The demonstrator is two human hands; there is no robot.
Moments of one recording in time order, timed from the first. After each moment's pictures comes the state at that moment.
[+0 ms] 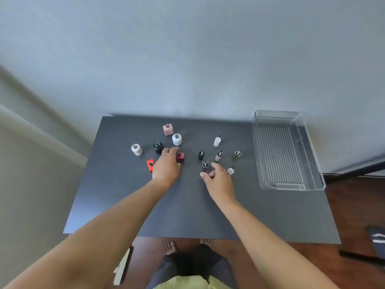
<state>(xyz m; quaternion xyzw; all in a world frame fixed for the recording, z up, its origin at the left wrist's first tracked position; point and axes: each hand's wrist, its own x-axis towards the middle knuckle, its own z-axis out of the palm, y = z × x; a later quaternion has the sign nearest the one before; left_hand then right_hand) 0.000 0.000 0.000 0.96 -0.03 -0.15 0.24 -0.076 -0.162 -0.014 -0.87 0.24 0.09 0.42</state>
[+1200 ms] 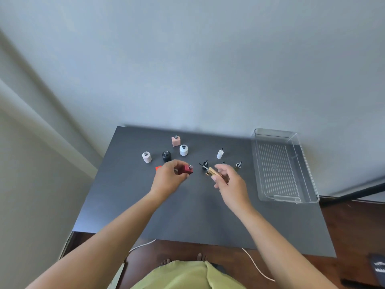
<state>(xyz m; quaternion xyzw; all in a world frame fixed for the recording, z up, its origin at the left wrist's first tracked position) -0.042 0.024 0.061 0.85 0.02 -0.14 0.50 -0.098 -0.171 0.063 -0.84 0.15 0.00 0.52</state>
